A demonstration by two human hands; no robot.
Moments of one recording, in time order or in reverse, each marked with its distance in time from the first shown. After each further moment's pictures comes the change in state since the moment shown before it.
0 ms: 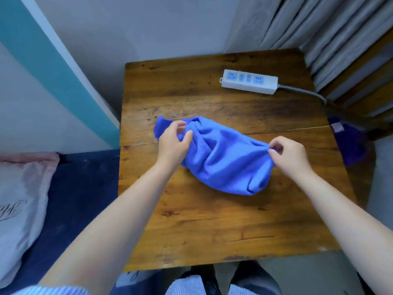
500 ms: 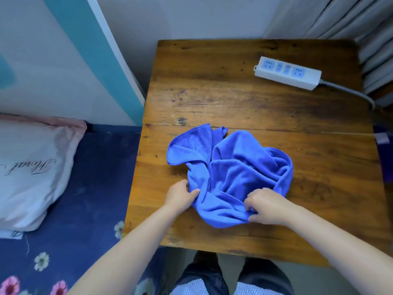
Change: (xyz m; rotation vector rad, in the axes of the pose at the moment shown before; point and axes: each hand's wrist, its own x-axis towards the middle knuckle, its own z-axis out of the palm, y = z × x) left_hand -0.095 -0.084 0.009 0.333 -0.381 -0.490; right_hand -0.058 -0.014 0.064 -0.583 -0.919 -0.634
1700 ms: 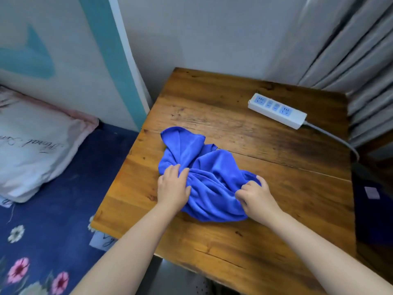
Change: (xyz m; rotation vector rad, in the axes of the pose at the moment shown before) left_hand -0.010 0.059 0.043 0.352 0.512 0.215; right_hand -0.019 0.072 -0.012 -0.229 0.572 -0.047
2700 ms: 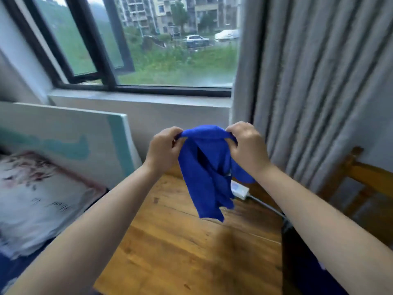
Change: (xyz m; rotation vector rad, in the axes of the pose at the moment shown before) left_hand -0.032 0.224 -0.288 -0.408 0.773 0.316; right_hand -0.054 0.130 -0.299 0.323 1.129 -0.143
